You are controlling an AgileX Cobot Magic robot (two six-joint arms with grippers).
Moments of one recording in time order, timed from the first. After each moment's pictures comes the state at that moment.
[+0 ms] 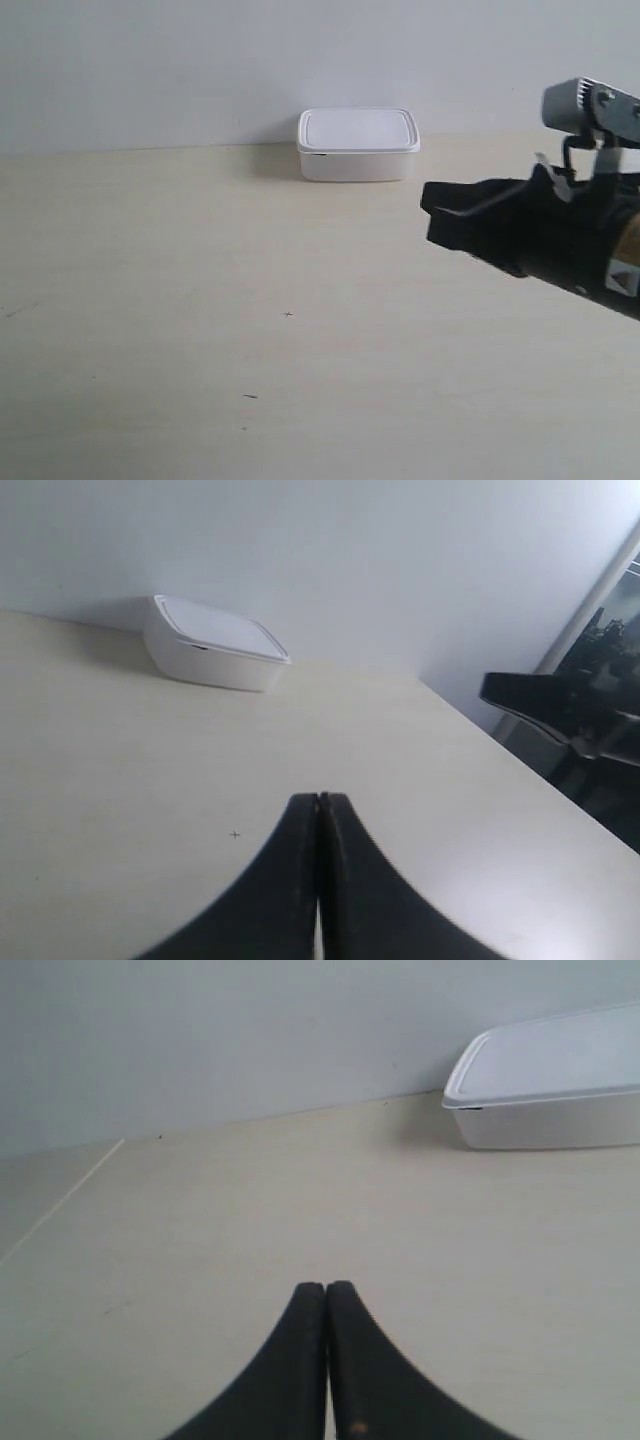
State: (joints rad) left arm -0.73 0.16 0.00 1.66 0.23 -2.12; right arm 0.45 1.26 -0.41 -0.38 -0.53 0.71
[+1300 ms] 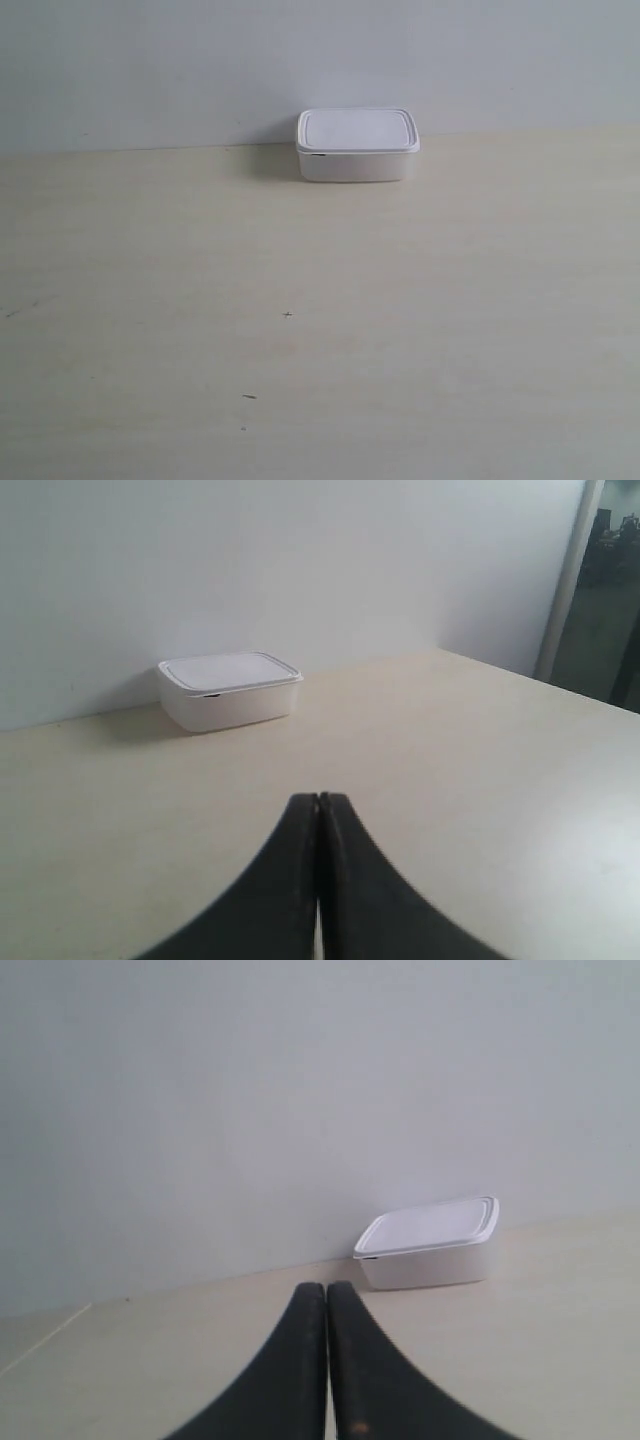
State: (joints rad) left arm -0.73 0.14 0.00 1.69 0.20 -1.79; right arm 0.45 0.01 -0.08 -0.40 0.11 0.73
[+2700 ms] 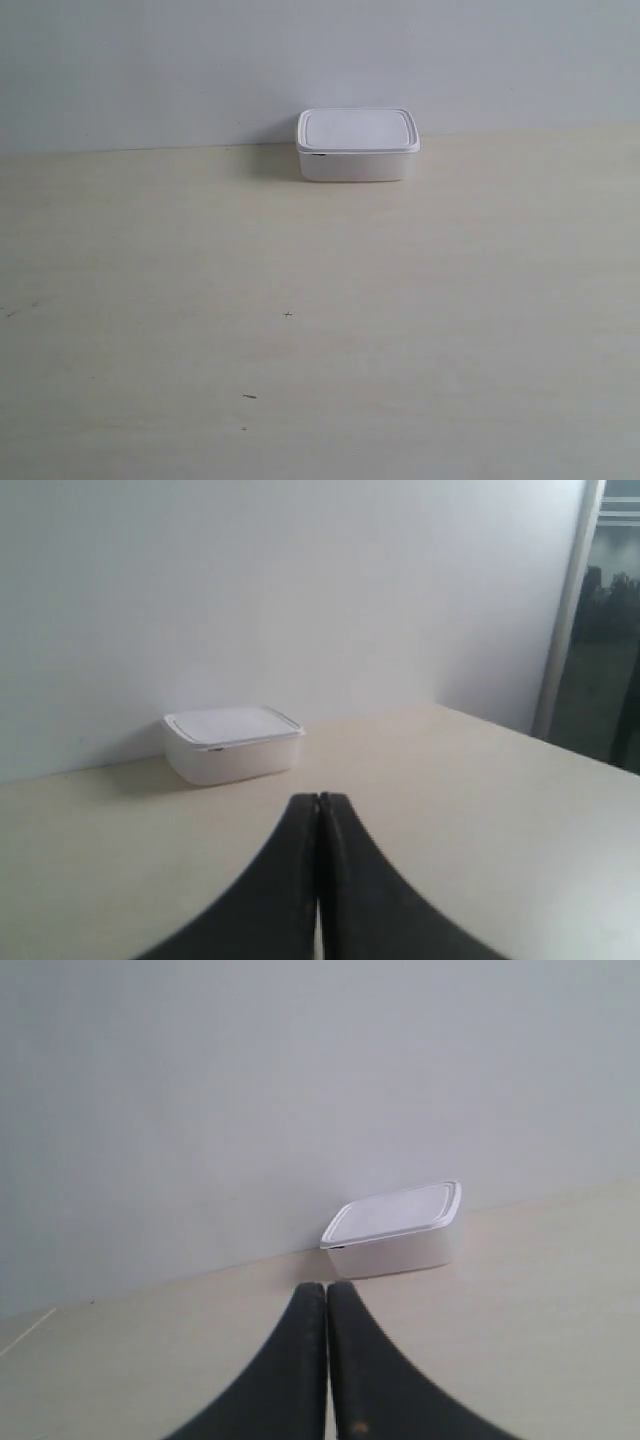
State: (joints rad) left arm -0.68 0.02 0.00 1.69 0.17 -1.79; right arm 0.39 0.01 -0.08 -0.36 0.15 0.71
